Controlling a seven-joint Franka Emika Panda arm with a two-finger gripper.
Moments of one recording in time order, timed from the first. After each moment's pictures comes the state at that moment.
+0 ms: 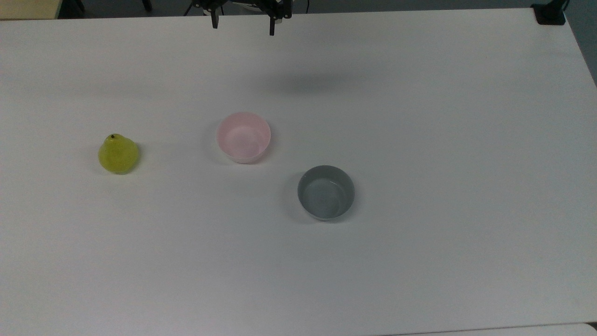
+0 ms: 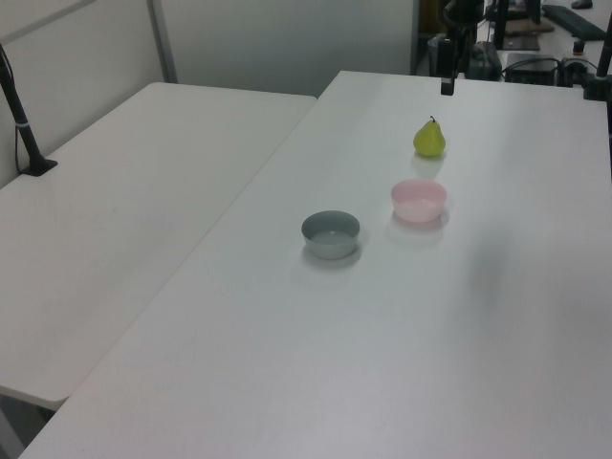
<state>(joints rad) 0.09 0.00 -0.01 -1.65 -0.08 1.64 0.13</state>
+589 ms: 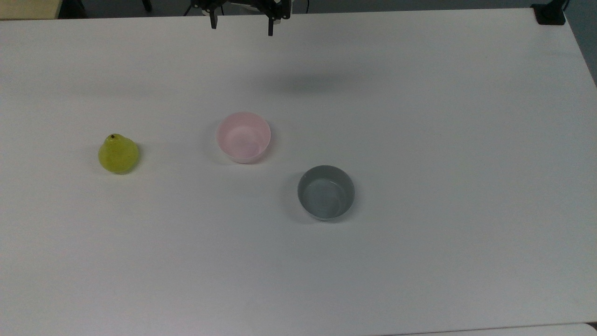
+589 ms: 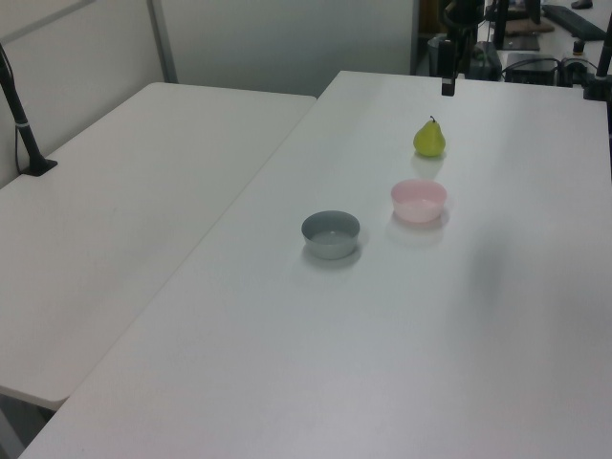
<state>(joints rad) 0.08 0.00 -0.01 -1.66 -0.08 1.64 0.13</state>
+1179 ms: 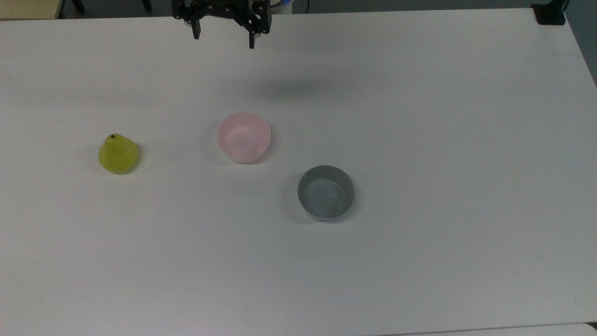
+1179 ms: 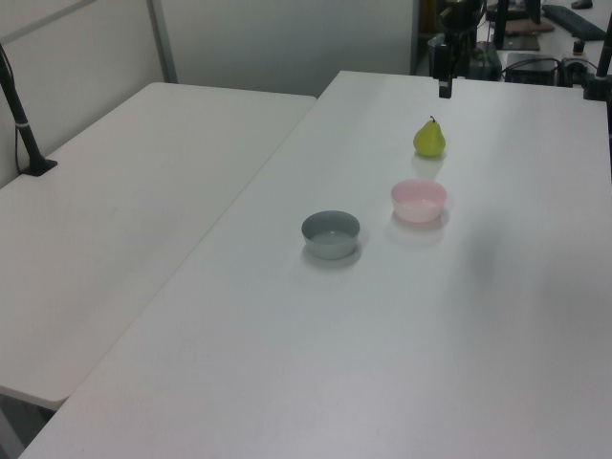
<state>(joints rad) 0.02 0.03 -0.01 -1.66 -0.08 1.68 0.13</state>
